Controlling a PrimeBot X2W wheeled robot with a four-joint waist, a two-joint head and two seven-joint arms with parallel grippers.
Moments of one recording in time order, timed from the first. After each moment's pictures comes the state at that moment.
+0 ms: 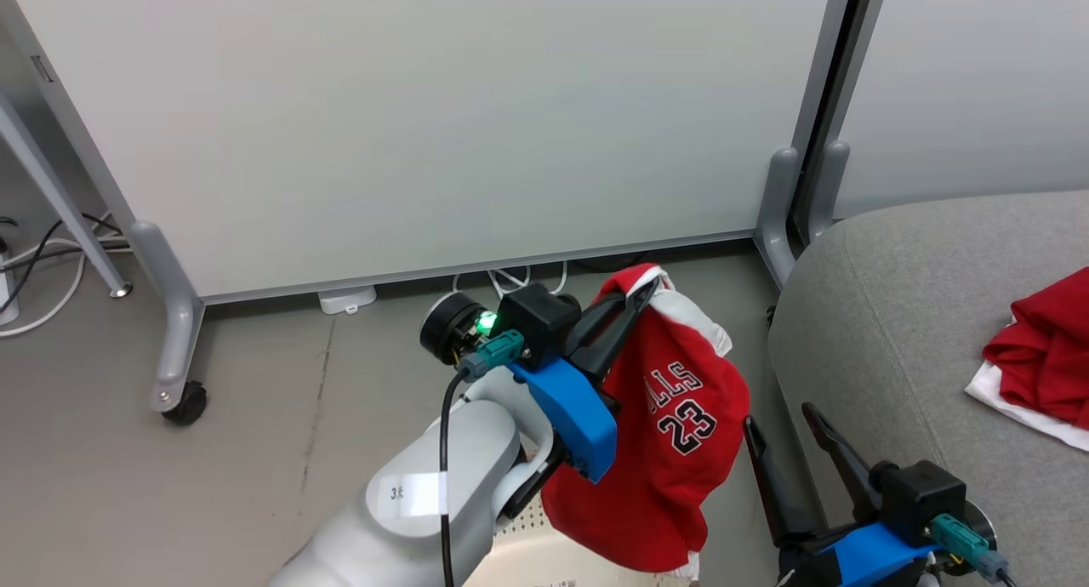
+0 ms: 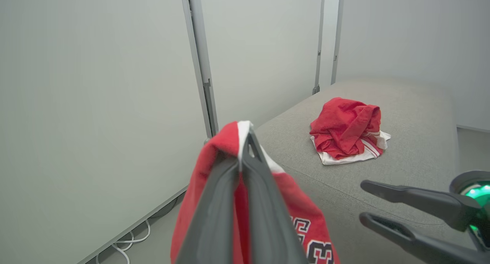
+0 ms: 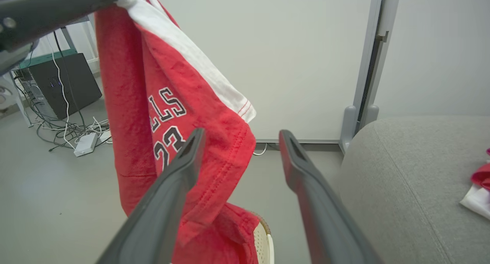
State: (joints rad) left arm -0.70 0.05 -0.95 0.66 -0.65 -0.13 -0.26; right arm 0.00 -0.05 0.12 0.15 0.15 0.13 -0.13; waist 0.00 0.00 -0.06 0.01
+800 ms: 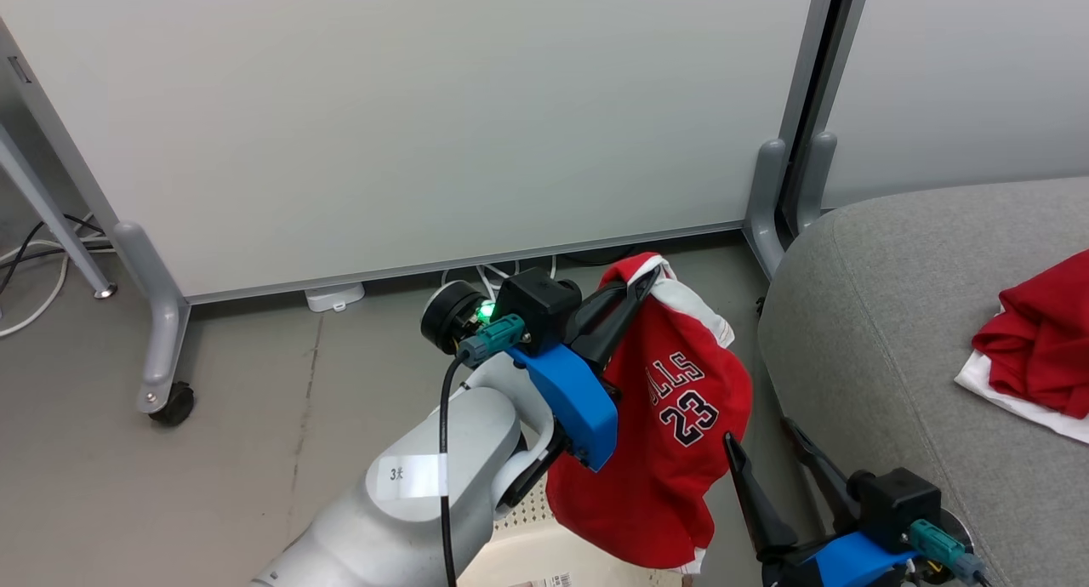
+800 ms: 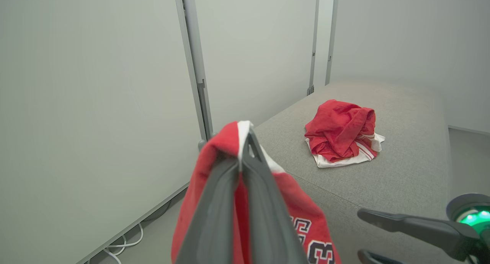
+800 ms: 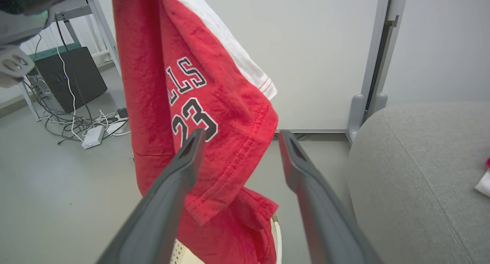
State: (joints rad) left arm -0.74 0.05 -0.99 0.68 -0.70 -0.13 -0.26; right arm -0.01 -0.05 0.16 0.18 0.17 0.13 -0.13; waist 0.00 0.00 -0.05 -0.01
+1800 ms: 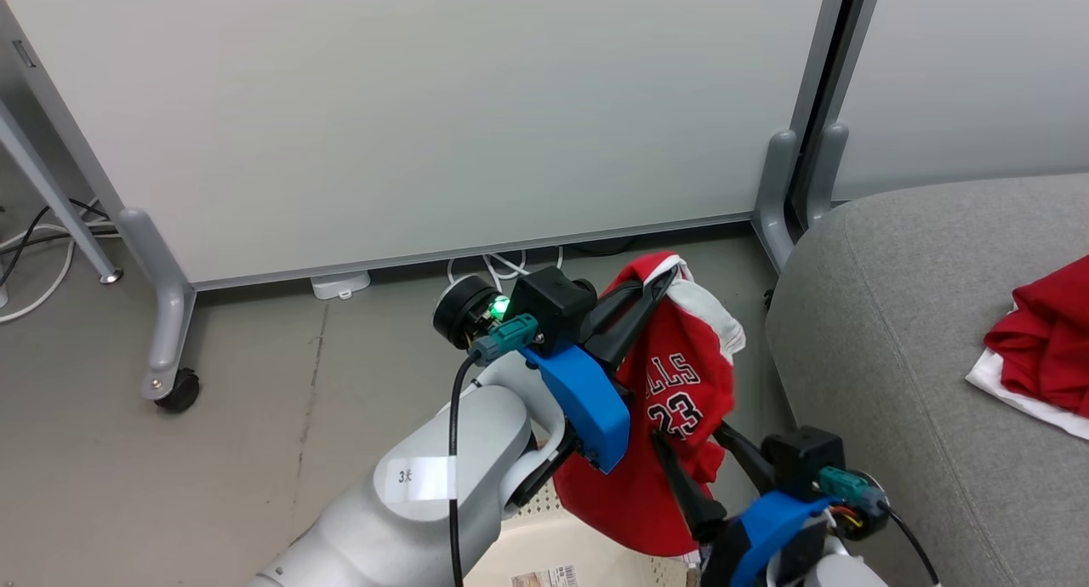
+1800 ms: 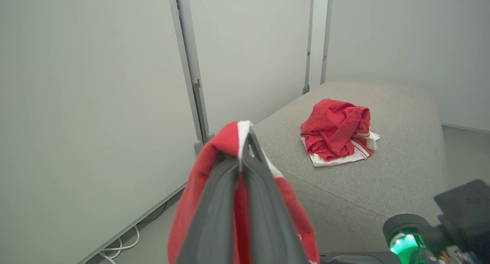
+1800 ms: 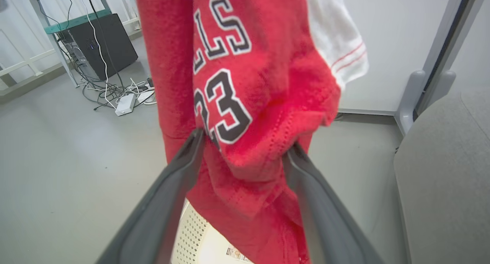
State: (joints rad) left arm -0.76 0.05 -1.01 0.66 -0.71 -0.13 -0.26; right arm -0.22 -0.07 0.35 0.48 0.29 0.13 -0.14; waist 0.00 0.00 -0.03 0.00
